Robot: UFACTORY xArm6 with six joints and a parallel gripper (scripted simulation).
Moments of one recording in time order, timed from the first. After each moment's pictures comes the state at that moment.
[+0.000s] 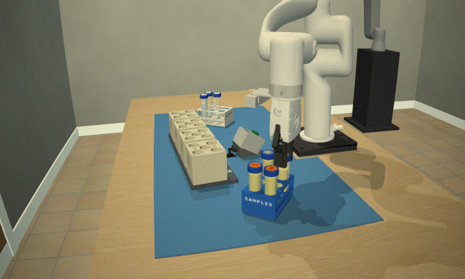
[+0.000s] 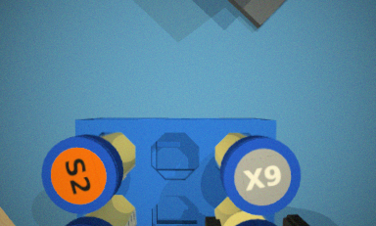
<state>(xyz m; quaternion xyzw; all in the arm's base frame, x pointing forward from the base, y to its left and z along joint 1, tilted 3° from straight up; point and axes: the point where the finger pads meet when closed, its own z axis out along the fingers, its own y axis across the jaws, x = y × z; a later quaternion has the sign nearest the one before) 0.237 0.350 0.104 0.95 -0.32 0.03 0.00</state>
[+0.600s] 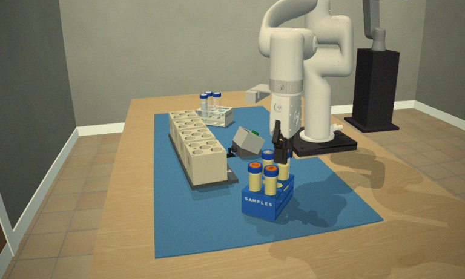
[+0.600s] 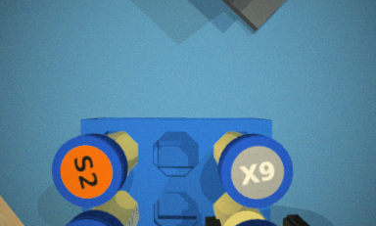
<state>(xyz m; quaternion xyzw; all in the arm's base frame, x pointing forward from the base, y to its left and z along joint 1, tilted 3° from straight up) 0.236 0.350 0.114 0.95 -0.32 0.03 0.00</state>
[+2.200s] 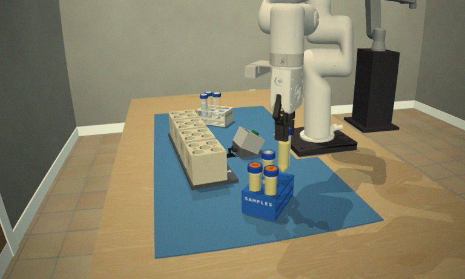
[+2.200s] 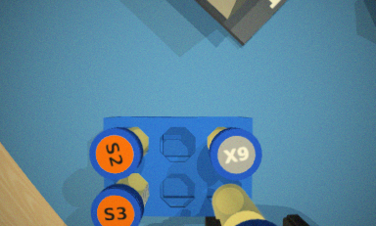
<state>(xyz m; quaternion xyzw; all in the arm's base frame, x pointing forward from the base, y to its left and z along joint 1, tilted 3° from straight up) 0.233 0.351 0.172 0.95 -0.32 0.02 0.00</state>
